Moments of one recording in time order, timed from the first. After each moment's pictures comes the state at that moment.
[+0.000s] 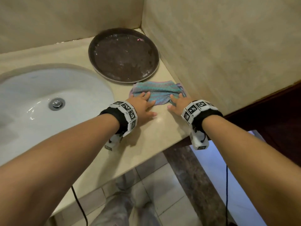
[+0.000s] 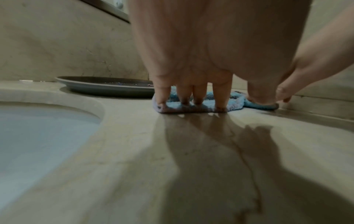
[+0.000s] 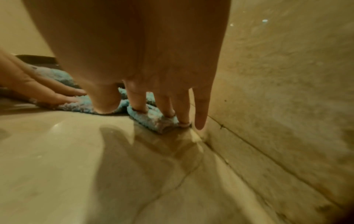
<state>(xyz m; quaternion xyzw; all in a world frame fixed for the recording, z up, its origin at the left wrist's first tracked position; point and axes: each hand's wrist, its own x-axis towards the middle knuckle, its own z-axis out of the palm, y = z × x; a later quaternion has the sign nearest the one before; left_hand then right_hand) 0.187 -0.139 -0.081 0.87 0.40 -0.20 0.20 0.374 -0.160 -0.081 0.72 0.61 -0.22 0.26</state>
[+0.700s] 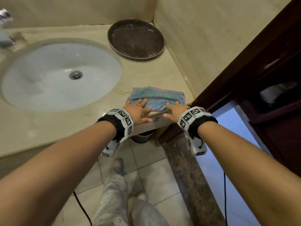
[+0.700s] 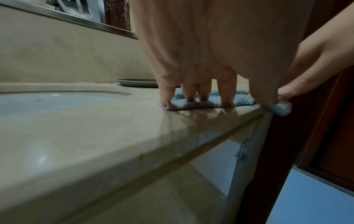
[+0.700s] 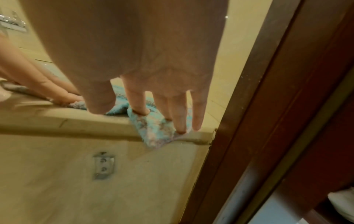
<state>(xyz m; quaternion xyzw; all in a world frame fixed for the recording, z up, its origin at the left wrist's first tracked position) 0.168 -0.302 -0.088 0.83 0.46 -0.21 0.22 0.352 -0.306 -0.068 0.64 0.67 -0.20 0.30</state>
